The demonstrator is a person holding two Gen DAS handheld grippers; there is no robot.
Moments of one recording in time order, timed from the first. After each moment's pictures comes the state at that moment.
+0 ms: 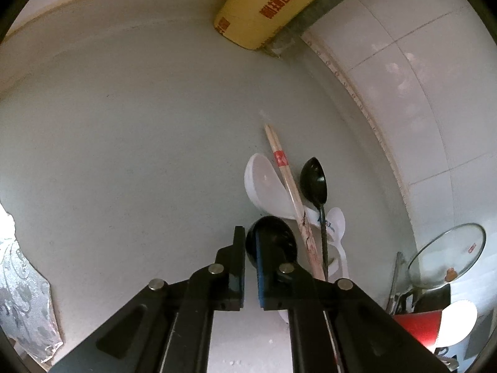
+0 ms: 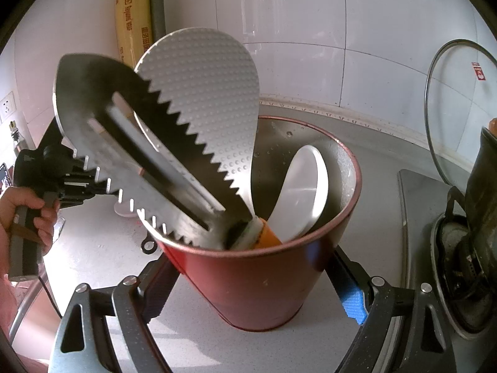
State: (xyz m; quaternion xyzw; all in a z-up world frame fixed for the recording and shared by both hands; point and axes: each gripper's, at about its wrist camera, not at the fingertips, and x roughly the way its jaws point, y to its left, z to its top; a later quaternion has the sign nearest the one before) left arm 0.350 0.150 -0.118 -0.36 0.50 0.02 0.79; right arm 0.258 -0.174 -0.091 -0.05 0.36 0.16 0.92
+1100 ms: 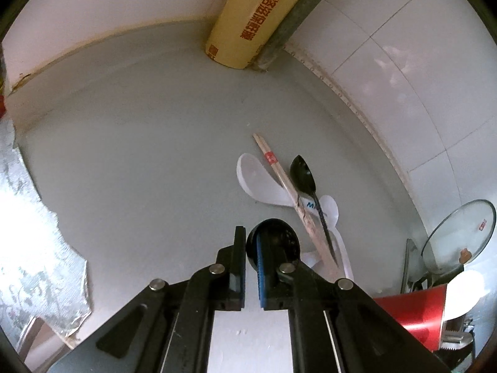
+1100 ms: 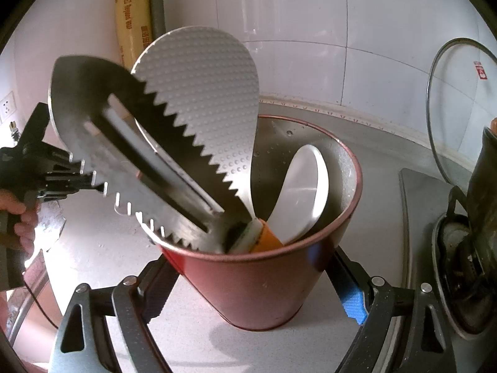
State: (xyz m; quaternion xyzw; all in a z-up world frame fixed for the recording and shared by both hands) left arm 0.322 0.132 -0.082 -0.30 0.48 0.04 0.82; right arm 0.259 -0.176 -0.089 -0.05 0.36 0.16 0.92
